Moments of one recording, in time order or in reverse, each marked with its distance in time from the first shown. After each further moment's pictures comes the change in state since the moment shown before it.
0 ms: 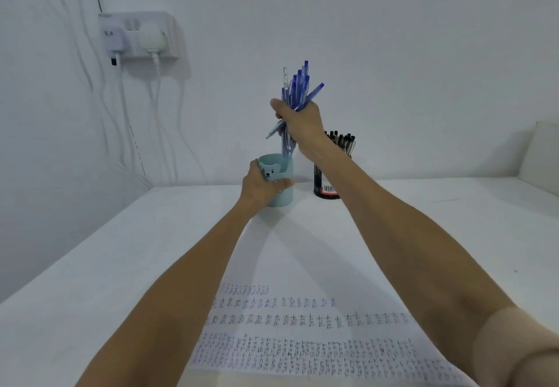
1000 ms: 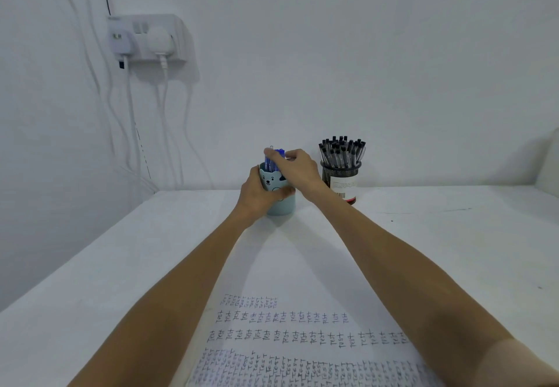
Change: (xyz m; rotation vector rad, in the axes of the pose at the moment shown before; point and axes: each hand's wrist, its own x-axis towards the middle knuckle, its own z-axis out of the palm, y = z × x) left_hand 0.013 -0.020 -0.016 0.005 -0.025 0.066; right_hand -0.011 0.078 0.020 -0.365 -0.078 0.212
